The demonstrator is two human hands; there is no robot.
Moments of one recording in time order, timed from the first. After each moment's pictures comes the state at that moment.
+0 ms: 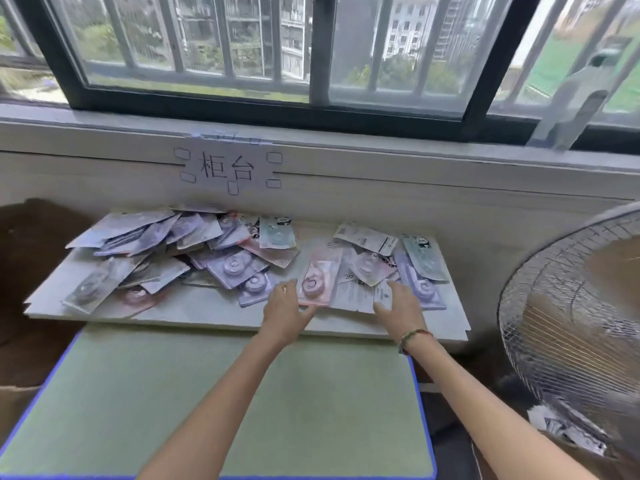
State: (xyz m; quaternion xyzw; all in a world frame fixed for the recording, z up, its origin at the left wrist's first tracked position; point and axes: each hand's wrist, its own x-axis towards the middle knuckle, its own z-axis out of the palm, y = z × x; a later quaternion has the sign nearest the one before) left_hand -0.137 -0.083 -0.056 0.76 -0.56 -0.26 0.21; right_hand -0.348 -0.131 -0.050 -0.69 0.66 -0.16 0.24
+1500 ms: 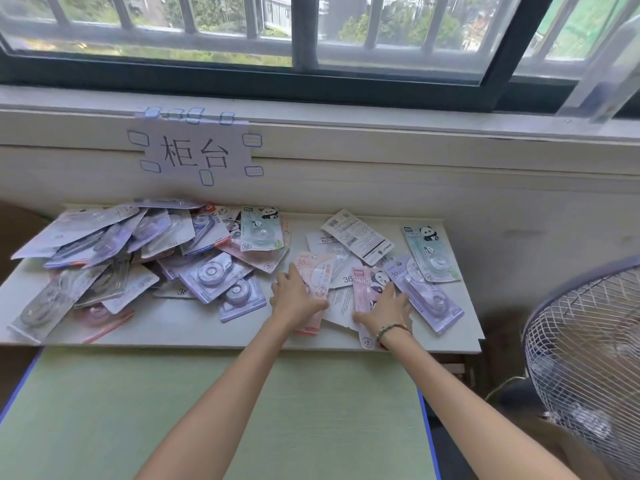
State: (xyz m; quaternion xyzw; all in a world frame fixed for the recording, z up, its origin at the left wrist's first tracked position) left_hand -0.151 -0.178 -0.082 0.78 -0.50 -0.32 0.19; right_hand -0.316 -0.189 -0.086 -0.59 0.76 -0.04 0.27
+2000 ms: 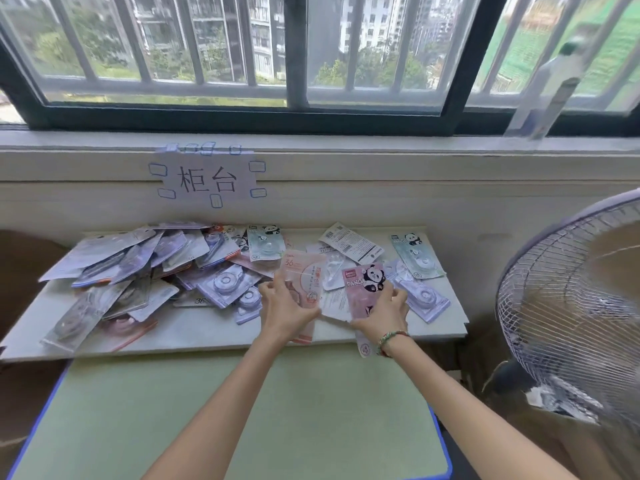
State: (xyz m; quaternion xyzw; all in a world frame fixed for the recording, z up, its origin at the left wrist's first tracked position) left_hand -0.130 -0.114 -0.051 0.76 -0.51 -0.29 0.29; right_hand -0.306 -0.127 -0.044 -0.60 0.74 -0.16 0.28
